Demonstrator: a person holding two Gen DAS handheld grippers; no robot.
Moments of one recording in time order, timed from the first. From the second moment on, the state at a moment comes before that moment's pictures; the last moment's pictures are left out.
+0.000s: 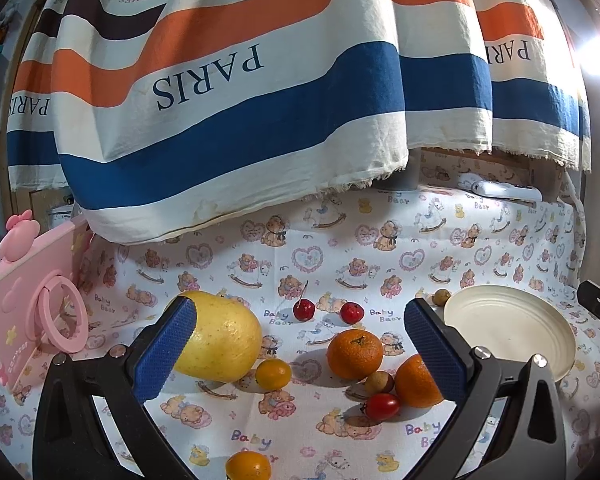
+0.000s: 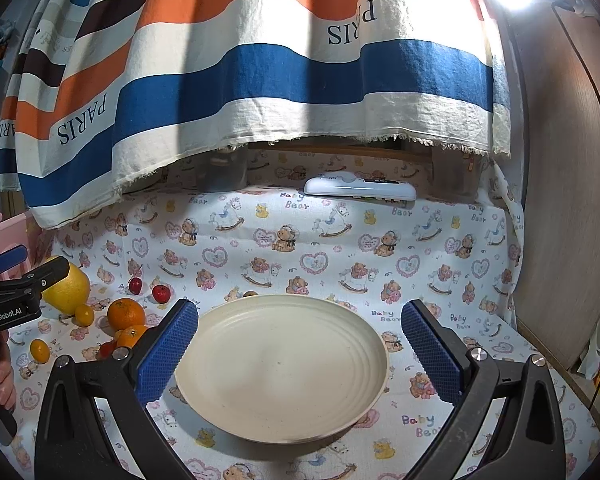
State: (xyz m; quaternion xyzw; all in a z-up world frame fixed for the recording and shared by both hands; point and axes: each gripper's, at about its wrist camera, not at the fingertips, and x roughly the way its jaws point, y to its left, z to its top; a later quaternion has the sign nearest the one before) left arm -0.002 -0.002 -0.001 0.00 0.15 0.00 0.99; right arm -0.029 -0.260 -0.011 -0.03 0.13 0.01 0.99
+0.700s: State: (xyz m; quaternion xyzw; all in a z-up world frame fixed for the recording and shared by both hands) left arm -0.003 -0.003 -0.001 0.00 0.15 0.00 0.99; right arm -0.029 -0.260 -0.011 -0.03 0.13 0.01 0.99
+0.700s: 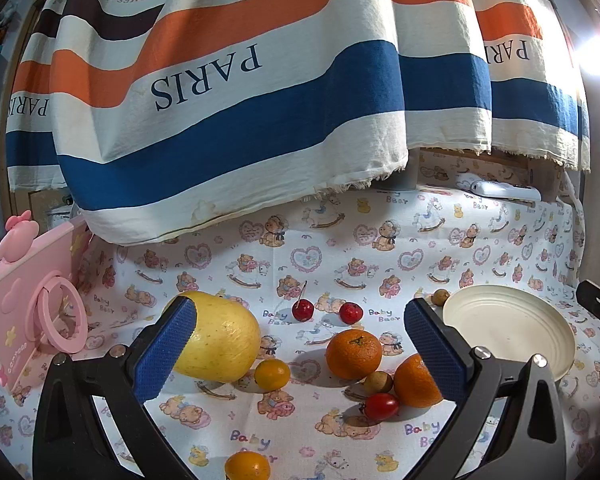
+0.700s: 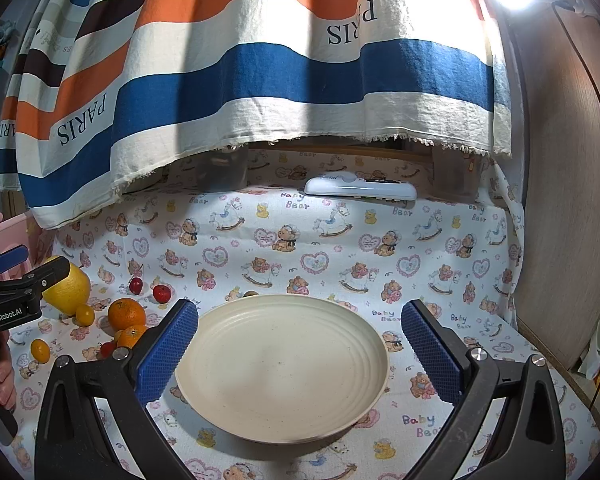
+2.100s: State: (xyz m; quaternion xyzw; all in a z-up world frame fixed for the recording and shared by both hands) left arm -0.002 0.000 -0.001 0.00 0.15 0.00 0.99; right arm -0.034 -0.259 -0.008 -0.02 0.13 0.01 0.99
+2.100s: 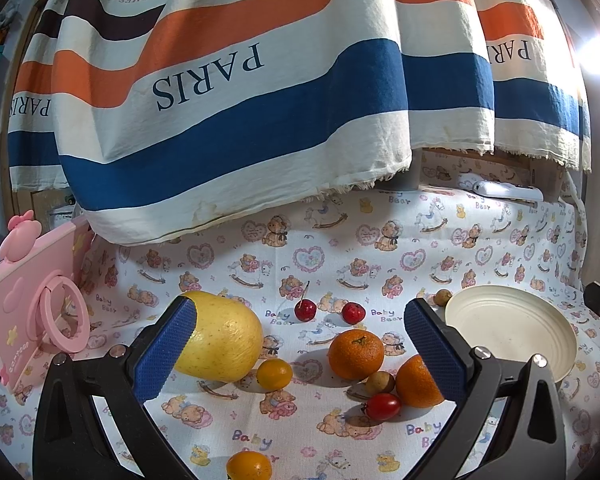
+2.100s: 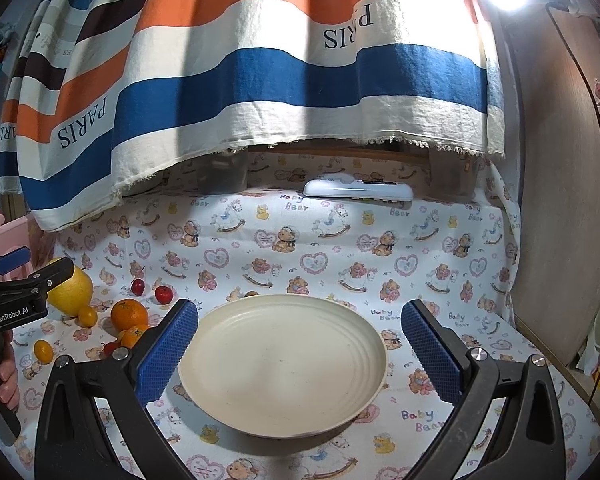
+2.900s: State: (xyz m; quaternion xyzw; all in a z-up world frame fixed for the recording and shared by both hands) left arm -0.004 0.004 -0.001 0.00 0.15 0.01 0.99; right arm -0.035 -0.253 -0.010 -0.04 0.14 0.01 0.99
